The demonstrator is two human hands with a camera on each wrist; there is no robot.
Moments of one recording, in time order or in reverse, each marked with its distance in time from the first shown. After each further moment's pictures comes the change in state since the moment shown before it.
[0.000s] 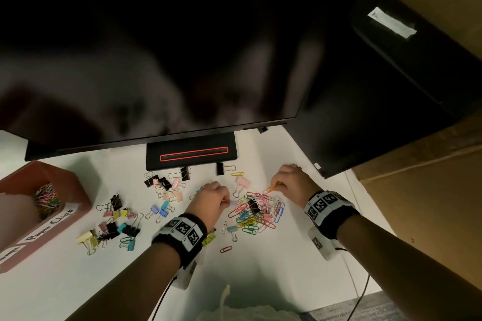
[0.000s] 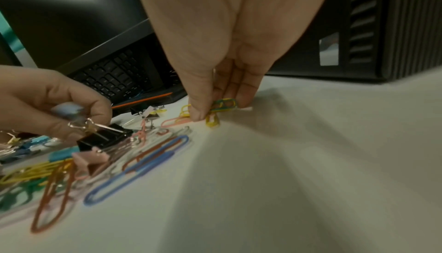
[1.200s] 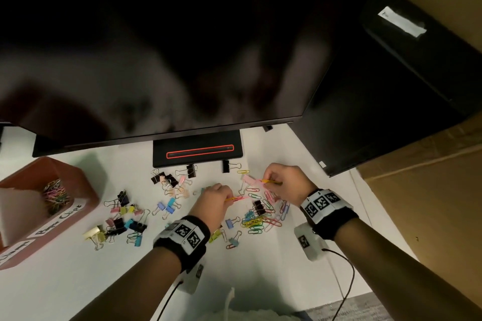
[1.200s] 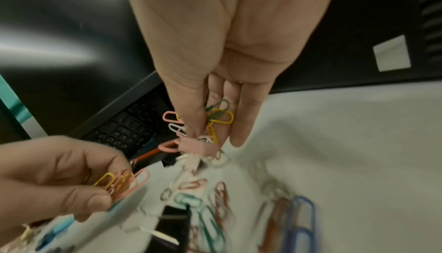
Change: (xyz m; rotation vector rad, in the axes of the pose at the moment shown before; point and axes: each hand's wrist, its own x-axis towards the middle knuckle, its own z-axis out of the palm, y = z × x) left_hand -0.013 0.003 -0.005 -0.052 0.033 -0.011; right_hand -0.001 -0.046 -0.012 0.295 -0.031 0.130
